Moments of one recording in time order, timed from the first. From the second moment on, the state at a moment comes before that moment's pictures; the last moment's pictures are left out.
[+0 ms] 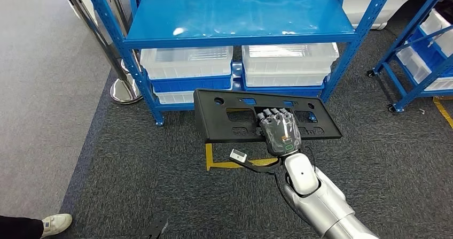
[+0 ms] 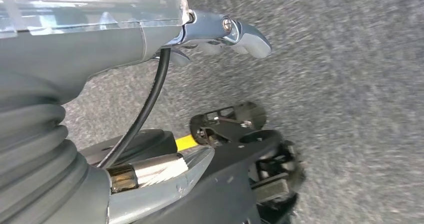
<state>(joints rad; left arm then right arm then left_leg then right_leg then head) -0.11 -0.15 0.31 -0.20 -0.52 0.03 -0.14 -0.57 -0.02 0.74 -0.91 1.57 -0.70 0.07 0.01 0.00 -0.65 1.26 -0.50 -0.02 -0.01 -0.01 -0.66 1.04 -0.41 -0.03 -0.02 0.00</state>
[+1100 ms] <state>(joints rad) -0.09 -0.15 0.33 -0.20 -0.53 0.04 -0.16 -0.52 0.02 0.66 -0.88 1.52 -0.70 -0.04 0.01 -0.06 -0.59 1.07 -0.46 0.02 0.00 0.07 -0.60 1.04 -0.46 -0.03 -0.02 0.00</state>
